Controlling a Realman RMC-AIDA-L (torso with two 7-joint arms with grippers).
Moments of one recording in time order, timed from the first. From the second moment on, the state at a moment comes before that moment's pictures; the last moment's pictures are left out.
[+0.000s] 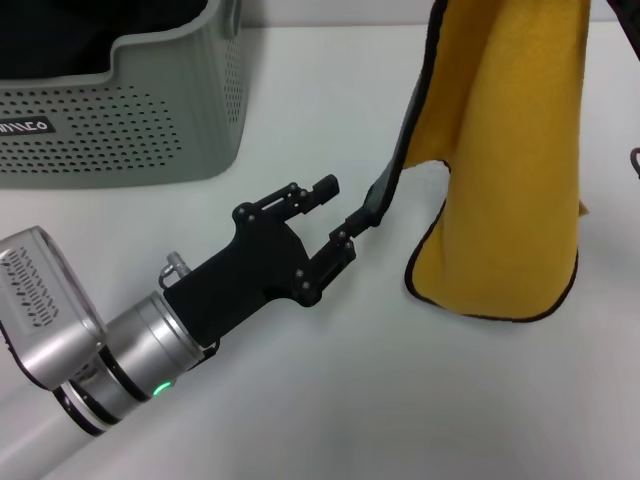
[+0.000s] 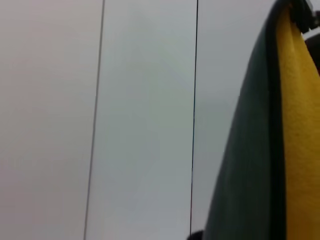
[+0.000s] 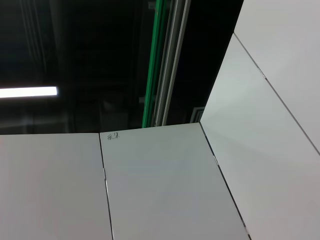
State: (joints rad) left arm -0.33 -2.11 2.17 0.29 0.07 1.41 -0.43; right arm 0.60 2.02 -1.71 -0.27 -0.27 -1.95 1.07
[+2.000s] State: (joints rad) left arm -0.33 -2.11 2.18 0.31 0.06 1.41 -0.43; right arm 0.60 2.02 -1.71 -0.27 -0.27 -1.93 1.07
